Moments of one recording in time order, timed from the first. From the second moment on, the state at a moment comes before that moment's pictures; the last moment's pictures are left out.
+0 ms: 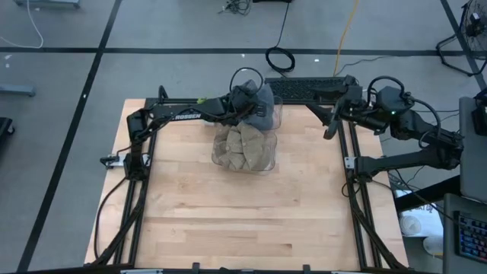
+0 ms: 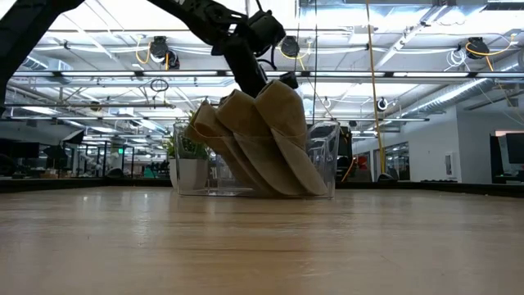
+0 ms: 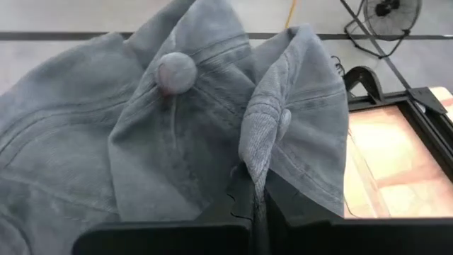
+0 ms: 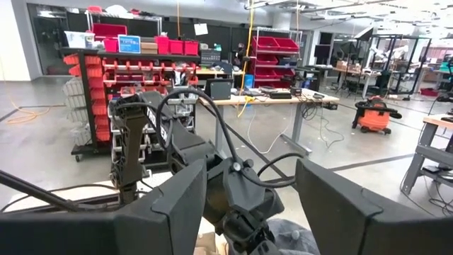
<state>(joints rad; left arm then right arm) 0.36 1.98 1.61 -0.37 -0.49 -0.80 -0.14 0.88 1.26 -0.34 0.23 -0.04</state>
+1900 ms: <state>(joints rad) 0.41 1.44 1.61 -0.31 -0.05 -0.29 -0.14 0.88 1.26 -0.36 0.23 0.00</state>
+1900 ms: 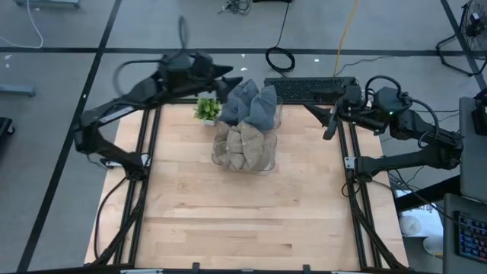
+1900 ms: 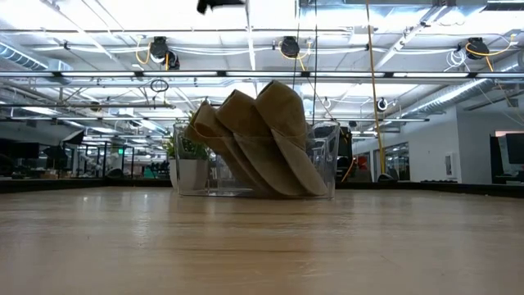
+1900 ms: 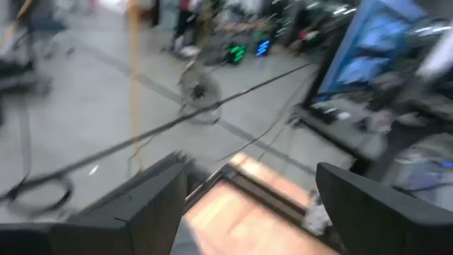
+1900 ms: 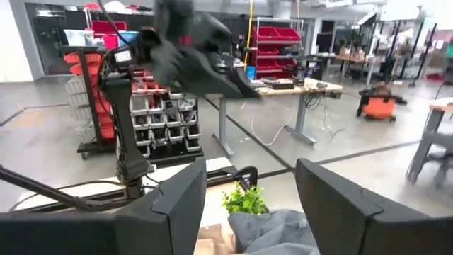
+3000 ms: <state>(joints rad) 0.22 0.57 0.91 -0.22 -0.06 -0.17 -0.14 0.63 0.73 0.06 0.00 0.19</state>
